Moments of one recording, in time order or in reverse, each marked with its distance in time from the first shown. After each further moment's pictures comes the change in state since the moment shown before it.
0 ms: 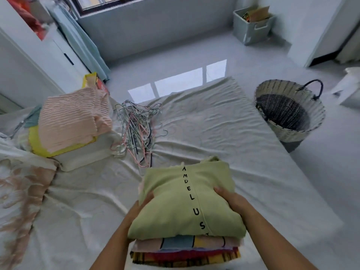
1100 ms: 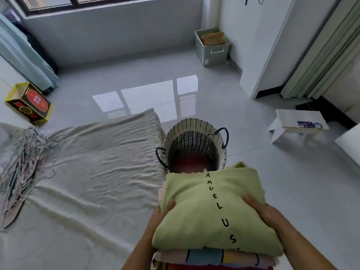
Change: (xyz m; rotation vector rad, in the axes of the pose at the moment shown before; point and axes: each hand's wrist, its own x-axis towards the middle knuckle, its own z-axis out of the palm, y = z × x) left_hand 0.055 0.321 0.605 -0.082 -0.100 -0.040; right_hand 0.058 -0.202 -0.657 -0.030 0.160 -0.038
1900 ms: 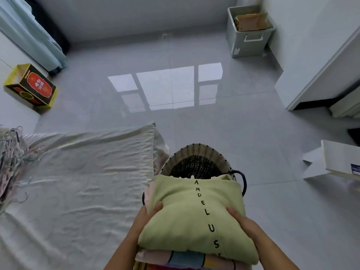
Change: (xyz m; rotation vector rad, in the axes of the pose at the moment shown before) left_hand 0.232 0.185 0.004 -0.009 0.181 -0.102; right_hand 0.303 -0.183 0.014 -0.133 -0.216 0.189
